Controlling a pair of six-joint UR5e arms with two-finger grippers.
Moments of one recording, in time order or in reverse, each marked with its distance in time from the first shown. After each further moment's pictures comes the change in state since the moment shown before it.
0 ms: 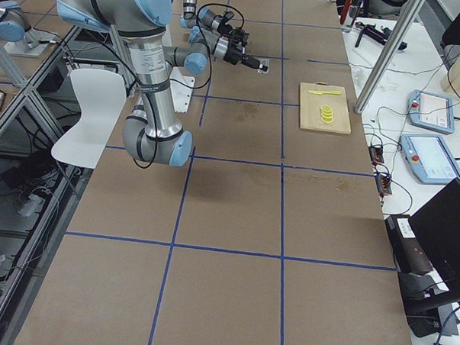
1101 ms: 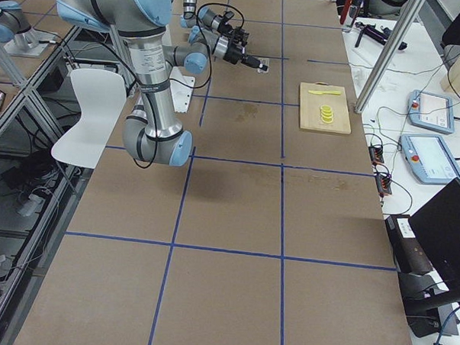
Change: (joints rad) left arm 0.001 0.004 0.000 -0.001 0.000 0.003; right arm 0.000 0.000 0.005 0.000 0.000 0.000
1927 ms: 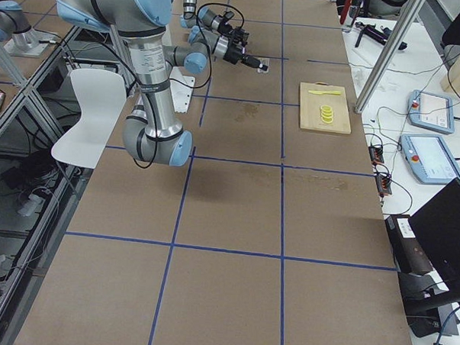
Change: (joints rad) left arm 0.000 -0.003 0.000 -0.001 0.001 -0.001; right arm 0.000 0.000 0.001 0.000 0.000 0.000
